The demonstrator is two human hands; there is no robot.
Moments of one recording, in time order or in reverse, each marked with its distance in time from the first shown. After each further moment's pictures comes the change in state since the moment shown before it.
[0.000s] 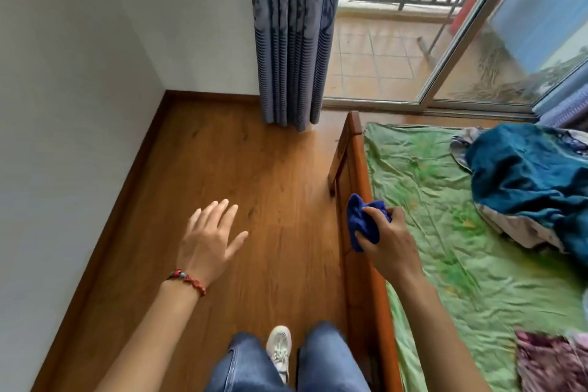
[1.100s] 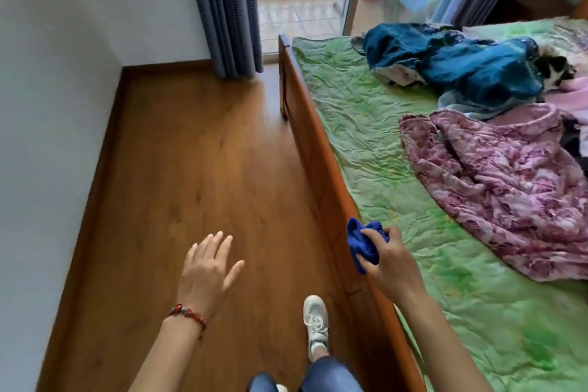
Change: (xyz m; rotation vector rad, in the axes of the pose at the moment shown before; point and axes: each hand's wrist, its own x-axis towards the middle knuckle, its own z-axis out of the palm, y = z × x) left_hand -0.602 0.087 0.041 -0.042 -0.189 0.086; right_hand -0.666 0.038 0.016 -0.043 0.013 0.232
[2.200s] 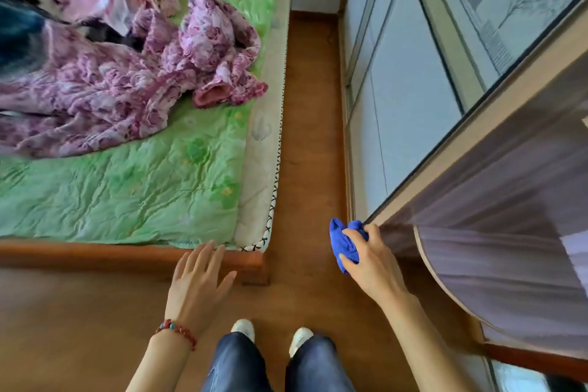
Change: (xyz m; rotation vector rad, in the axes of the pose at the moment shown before) left_hand -0.335 0.344 0.135 0.136 -0.228 1.264; right_hand -0.646 0.182 0.003 0.075 0.442 1.077
